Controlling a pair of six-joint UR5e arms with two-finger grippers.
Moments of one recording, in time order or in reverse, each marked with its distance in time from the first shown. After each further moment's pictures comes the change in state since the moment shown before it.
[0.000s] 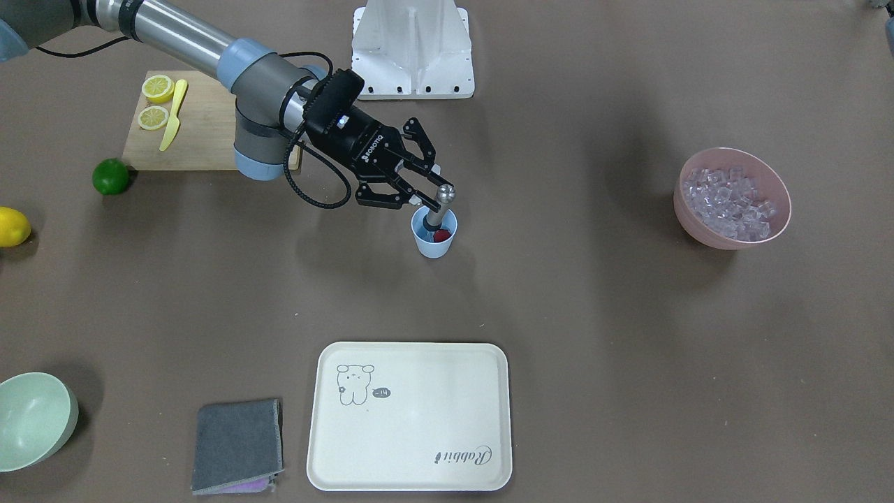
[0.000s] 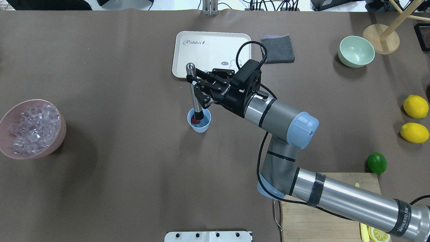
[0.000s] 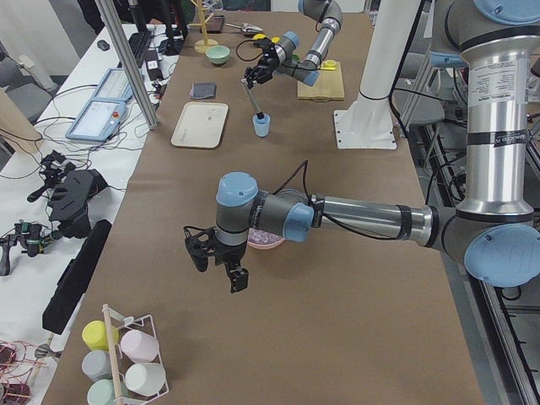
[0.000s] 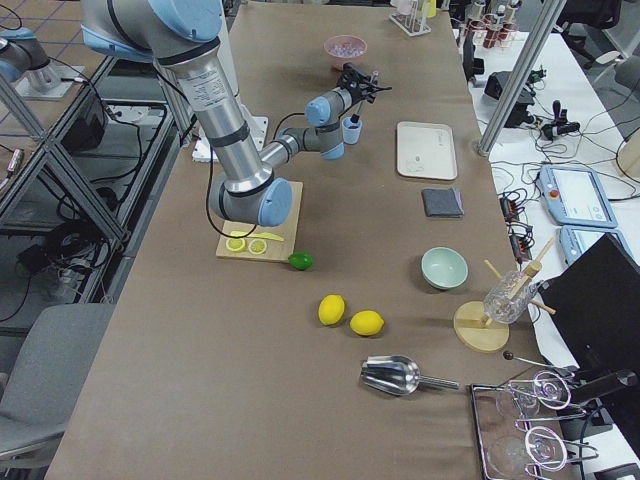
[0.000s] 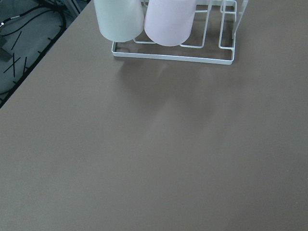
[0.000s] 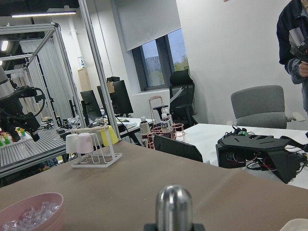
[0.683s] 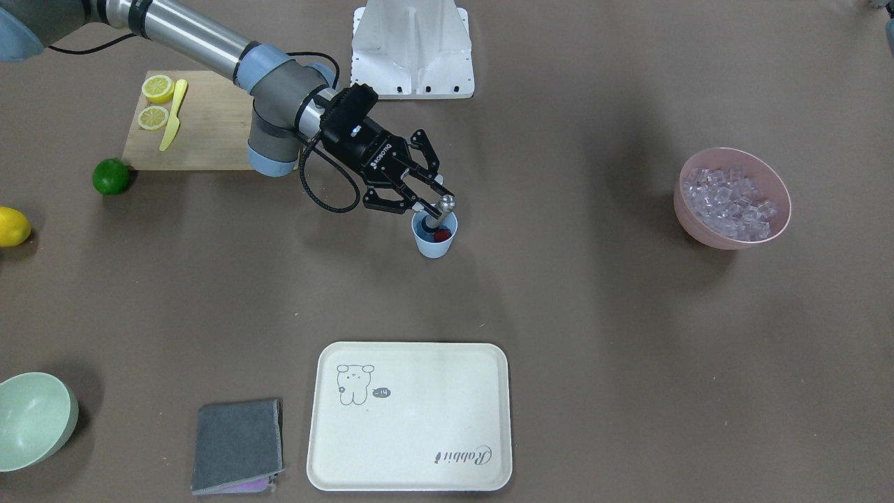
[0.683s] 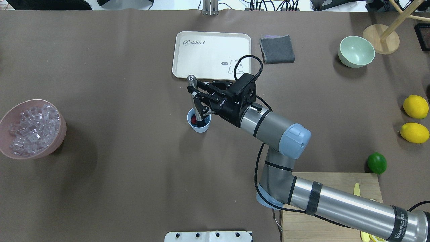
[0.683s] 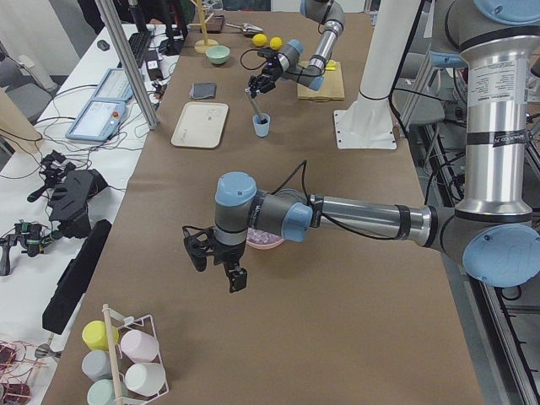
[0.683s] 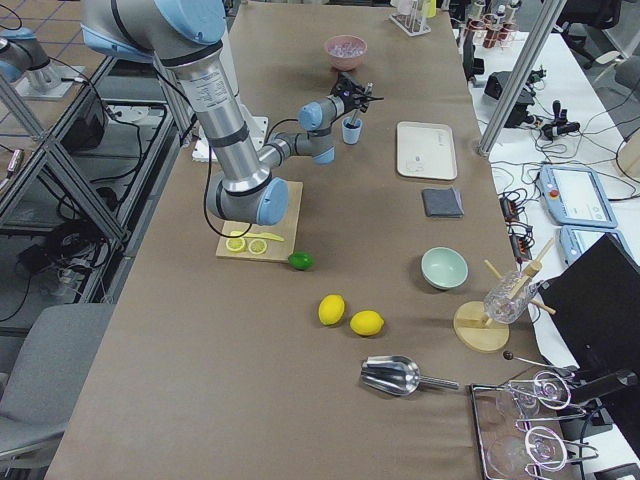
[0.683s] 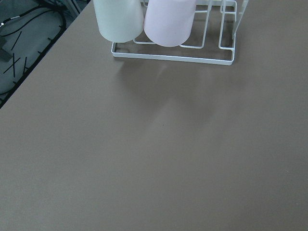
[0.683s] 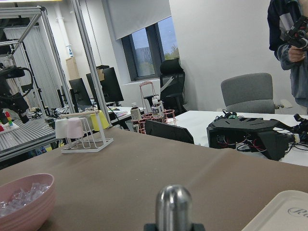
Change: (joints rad) left arm 0.000 -0.007 0.004 0.000 0.000 0.000; right arm -0.042 -0.001 -0.034 -0.007 -0.055 -0.003
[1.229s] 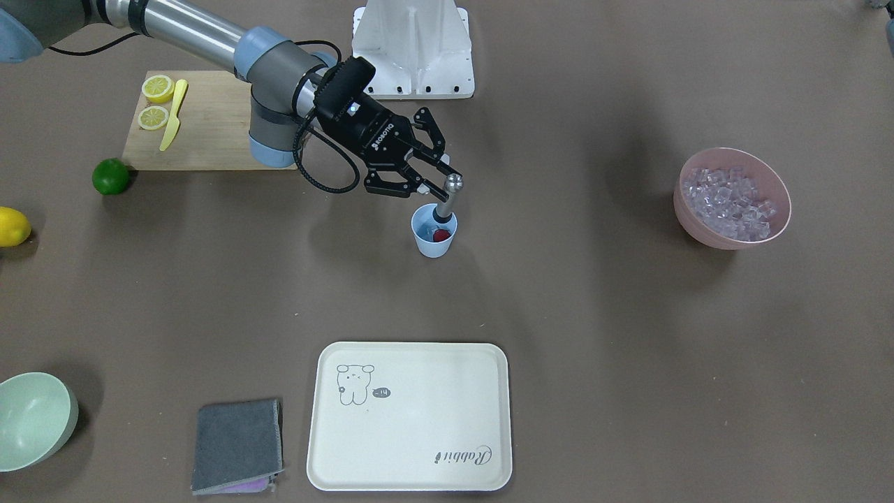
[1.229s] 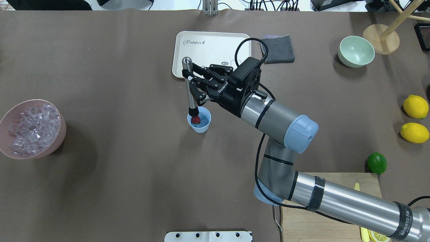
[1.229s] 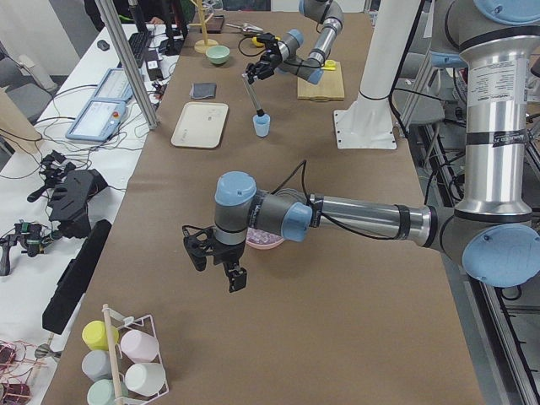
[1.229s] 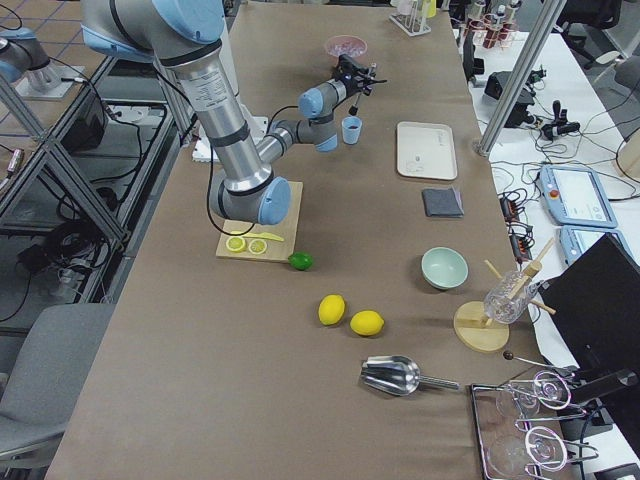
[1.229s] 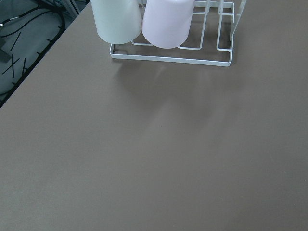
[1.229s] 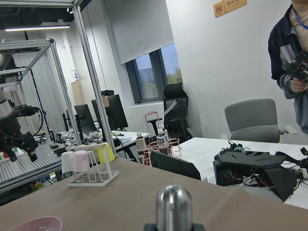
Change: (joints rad) left arm 0.000 0.001 -0.001 0.000 0.000 -0.001; right arm 0.040 0.005 0.129 -0.057 -0.003 -0.001
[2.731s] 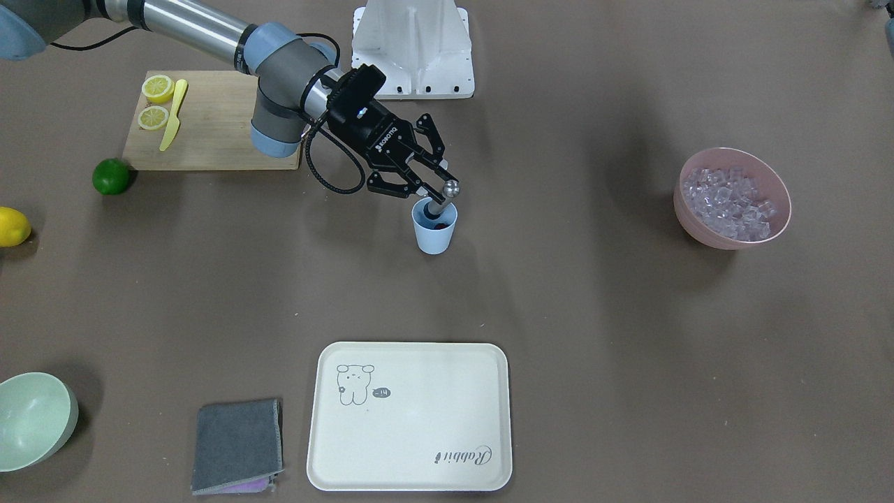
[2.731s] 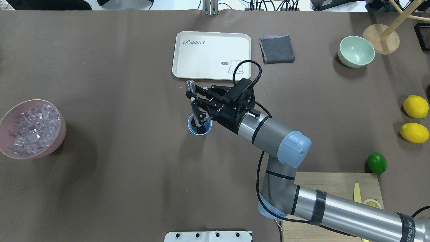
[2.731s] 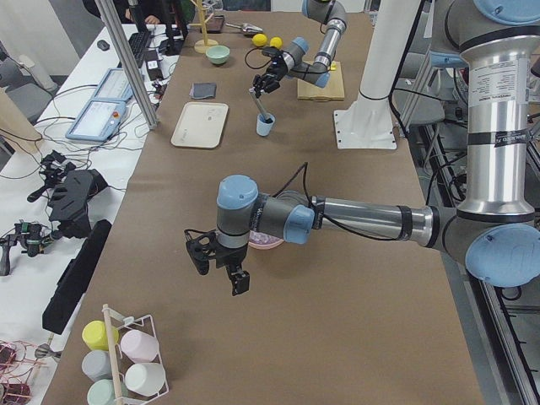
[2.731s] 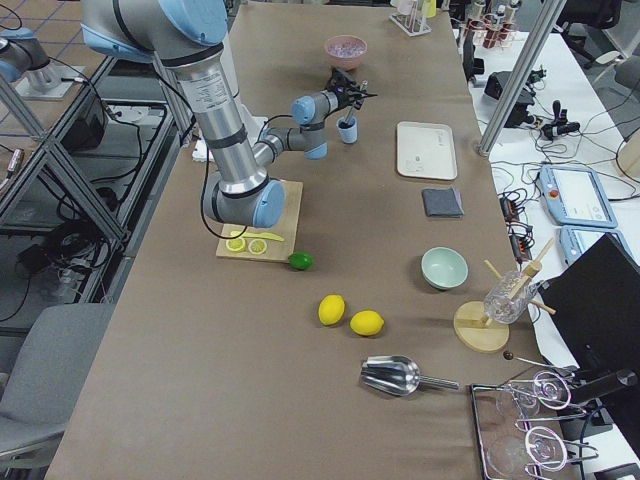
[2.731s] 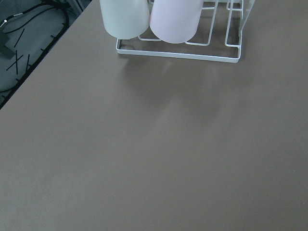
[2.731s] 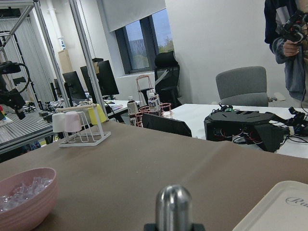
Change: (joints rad) left arm 0.000 0.010 0.005 0.000 0.000 0.000; right arm -0.070 -0.039 -0.047 -0.040 -0.032 0.004
